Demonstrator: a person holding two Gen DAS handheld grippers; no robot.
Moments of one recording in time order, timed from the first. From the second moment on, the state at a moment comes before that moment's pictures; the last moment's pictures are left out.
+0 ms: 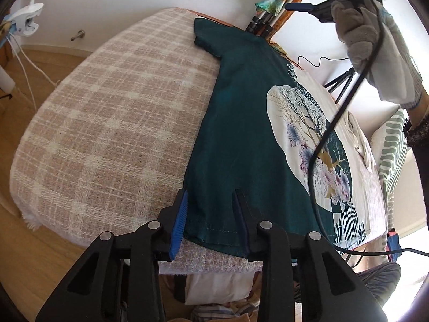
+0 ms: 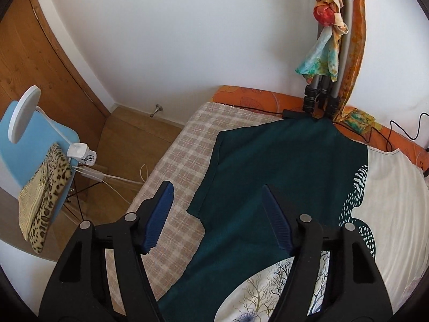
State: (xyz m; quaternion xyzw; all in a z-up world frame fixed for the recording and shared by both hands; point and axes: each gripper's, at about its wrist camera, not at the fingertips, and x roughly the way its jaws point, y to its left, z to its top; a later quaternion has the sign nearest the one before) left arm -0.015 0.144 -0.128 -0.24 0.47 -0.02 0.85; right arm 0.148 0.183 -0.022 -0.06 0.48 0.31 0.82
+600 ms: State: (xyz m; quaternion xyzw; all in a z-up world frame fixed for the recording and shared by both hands) left arm 0.001 0.141 -0.138 -0.31 0.46 -0.10 0.83; right arm 0.259 0.308 -0.159 -0.08 0.55 0.25 0.79
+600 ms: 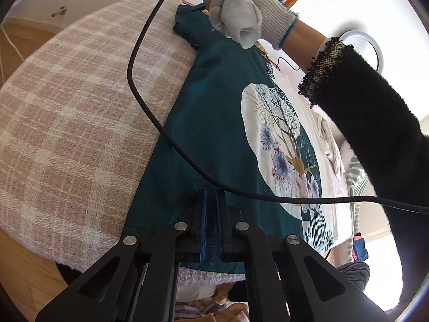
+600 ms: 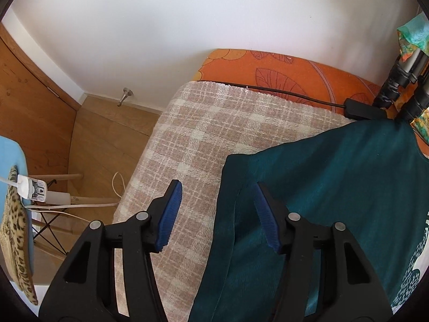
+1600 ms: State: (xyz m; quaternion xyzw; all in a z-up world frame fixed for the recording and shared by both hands) left arm -0.018 0.107 -0.107 -0.16 0.43 -0.06 0.89; right arm 0.284 0.274 -0.135 -0.12 0.54 0.26 0.79
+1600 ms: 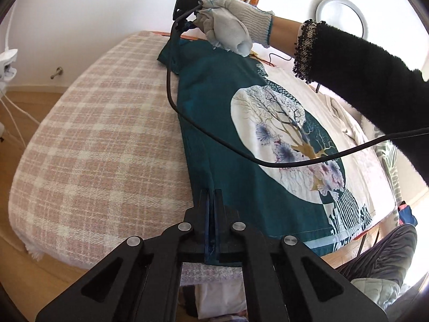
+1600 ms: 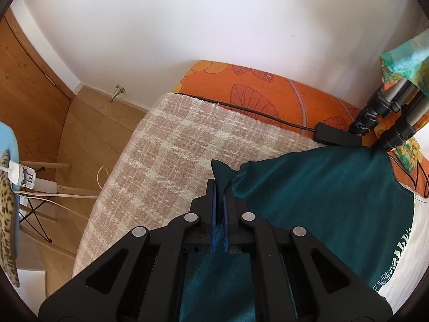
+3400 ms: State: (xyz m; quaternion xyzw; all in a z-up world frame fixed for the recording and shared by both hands) left arm -0.045 -0.040 -0.082 -0.06 0.43 -0.19 0.88; right arm 0.256 -0.093 0.004 0.02 0.44 0.16 0.88
